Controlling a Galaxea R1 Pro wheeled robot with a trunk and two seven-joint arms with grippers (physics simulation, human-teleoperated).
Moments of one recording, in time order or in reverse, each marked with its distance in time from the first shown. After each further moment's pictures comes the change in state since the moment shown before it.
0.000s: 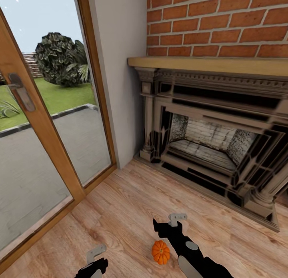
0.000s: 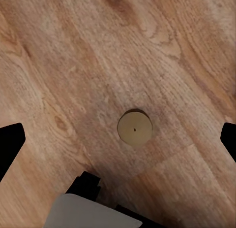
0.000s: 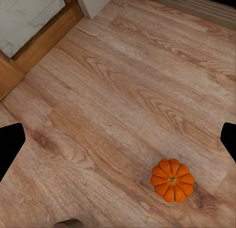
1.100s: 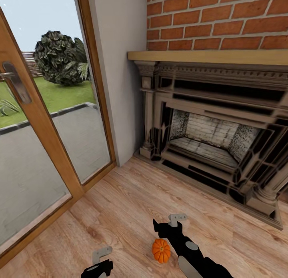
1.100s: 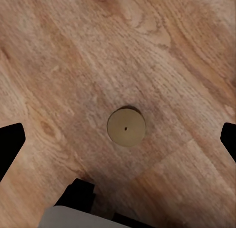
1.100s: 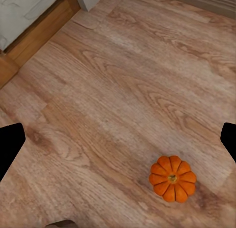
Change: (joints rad) left arm 0.001 -0.021 -0.078 0.001 -0.002 0.000 0.000; right arm 0.000 0.001 0.000 0.003 -0.001 0.000 0.001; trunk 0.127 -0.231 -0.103
